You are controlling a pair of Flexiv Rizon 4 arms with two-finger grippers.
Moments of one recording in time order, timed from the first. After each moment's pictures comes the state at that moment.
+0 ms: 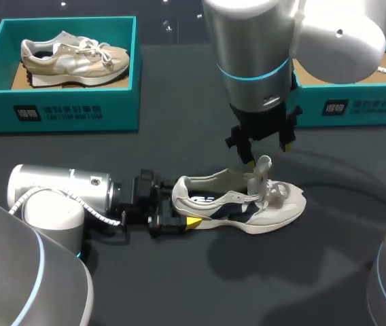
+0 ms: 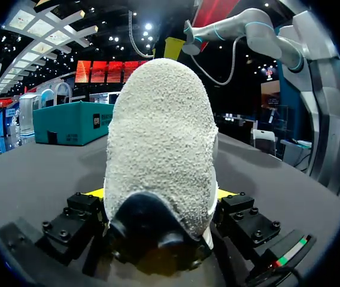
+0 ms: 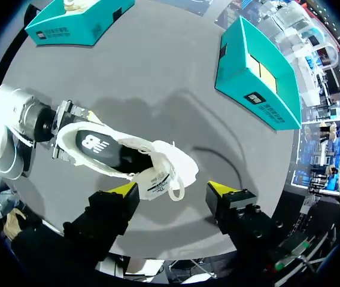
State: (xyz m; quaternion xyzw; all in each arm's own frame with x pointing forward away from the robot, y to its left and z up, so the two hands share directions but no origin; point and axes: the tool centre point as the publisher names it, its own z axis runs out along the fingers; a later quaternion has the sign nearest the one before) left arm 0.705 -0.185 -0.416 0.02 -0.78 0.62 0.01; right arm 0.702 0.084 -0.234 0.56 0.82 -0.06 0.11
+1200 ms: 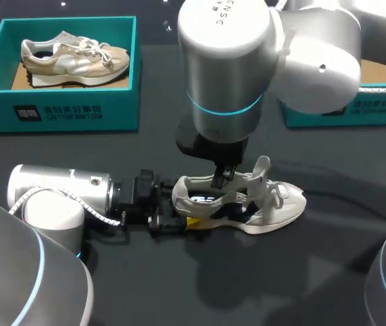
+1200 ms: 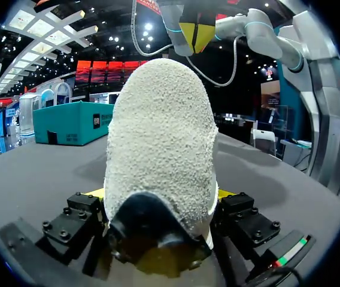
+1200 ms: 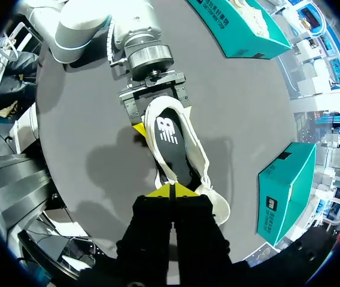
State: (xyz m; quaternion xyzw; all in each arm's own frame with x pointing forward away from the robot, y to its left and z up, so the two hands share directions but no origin) left arm 0.705 -0.185 -0.416 0.02 -0.78 0.62 0.01; right arm 0.671 0.153 -0.249 0.16 0.98 -0.02 0.09
